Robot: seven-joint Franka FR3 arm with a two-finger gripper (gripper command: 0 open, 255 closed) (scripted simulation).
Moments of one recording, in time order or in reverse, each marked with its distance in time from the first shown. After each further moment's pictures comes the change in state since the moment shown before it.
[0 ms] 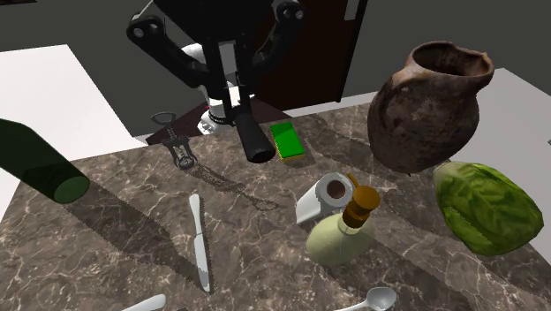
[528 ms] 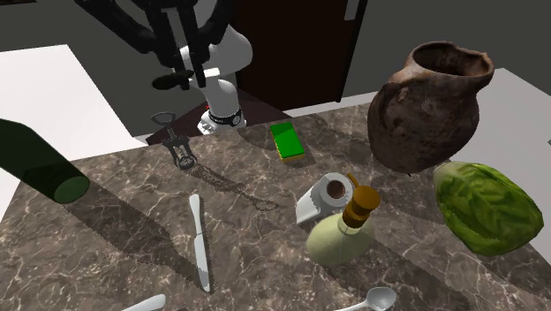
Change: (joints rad) arm -0.019 -0.165 -0.014 -0.152 -0.046 -0.006 -0.039
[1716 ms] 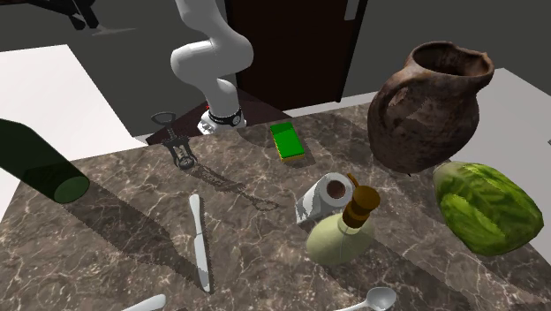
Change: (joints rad) arm -0.119 -0.475 -0.100 -0.332 -0.181 -0.105 -0.216
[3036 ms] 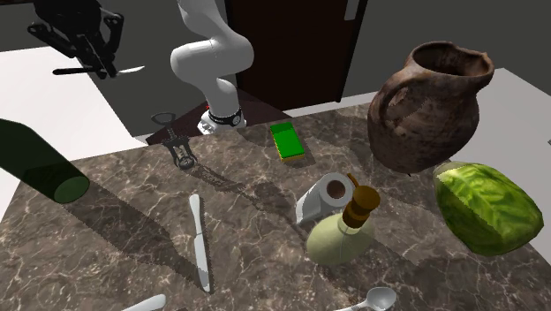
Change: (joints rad) arm -0.054 -0.187 -0.055 -0.349 -0.082 0.174 -0.021
